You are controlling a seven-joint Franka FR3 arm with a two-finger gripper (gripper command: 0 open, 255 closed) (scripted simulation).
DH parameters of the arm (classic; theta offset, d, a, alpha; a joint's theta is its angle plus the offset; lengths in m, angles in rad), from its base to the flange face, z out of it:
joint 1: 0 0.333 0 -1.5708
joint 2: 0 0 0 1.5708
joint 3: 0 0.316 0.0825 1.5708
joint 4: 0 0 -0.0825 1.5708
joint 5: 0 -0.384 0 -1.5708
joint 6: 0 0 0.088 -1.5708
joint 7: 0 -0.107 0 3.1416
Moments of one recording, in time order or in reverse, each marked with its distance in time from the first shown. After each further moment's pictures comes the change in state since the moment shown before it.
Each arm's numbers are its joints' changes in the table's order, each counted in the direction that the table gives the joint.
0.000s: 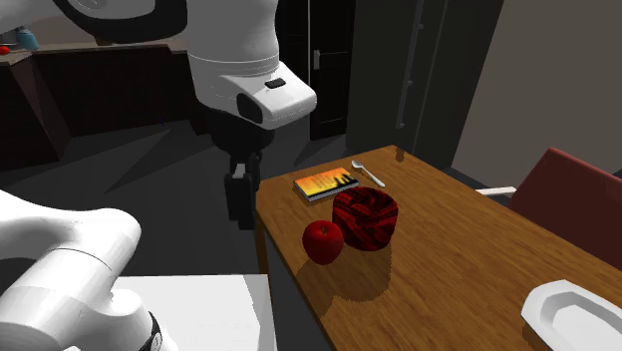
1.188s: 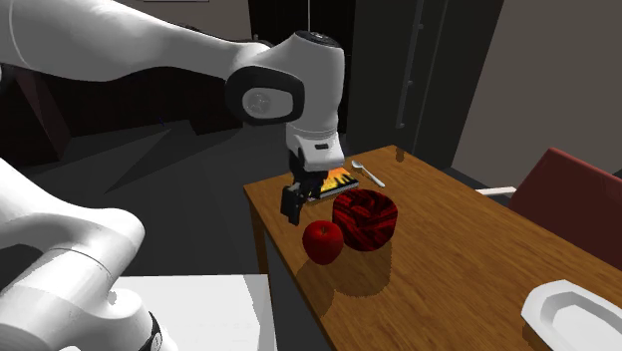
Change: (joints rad) arm -0.087 0.281 0.399 -0.103 -0.196 0.416 -0.735
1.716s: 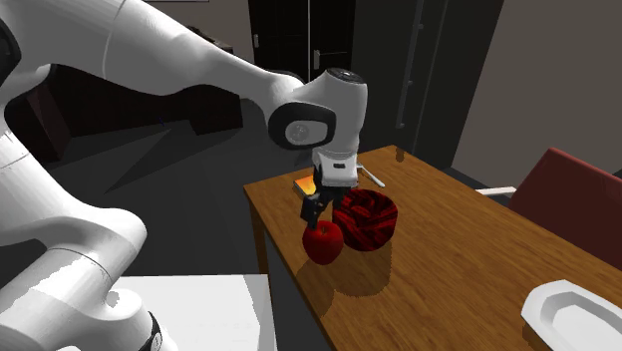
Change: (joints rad) arm -0.051 0.239 0.134 0.061 0.032 0.184 -0.297
